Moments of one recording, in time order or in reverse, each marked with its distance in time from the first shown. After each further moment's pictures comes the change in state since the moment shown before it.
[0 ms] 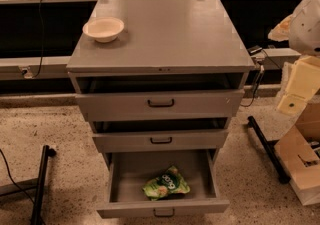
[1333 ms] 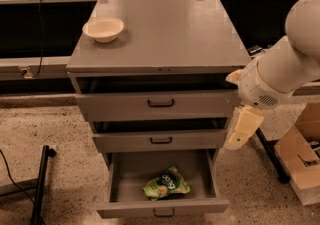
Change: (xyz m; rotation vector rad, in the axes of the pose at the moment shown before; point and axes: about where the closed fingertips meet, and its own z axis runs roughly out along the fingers) arm -0.023 0.020 0.138 -0.067 -0.146 -0.032
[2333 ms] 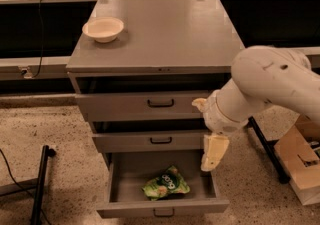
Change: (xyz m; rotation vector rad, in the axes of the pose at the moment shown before) arm -0.027 0.030 0.099 -0.072 -0.023 -0.221
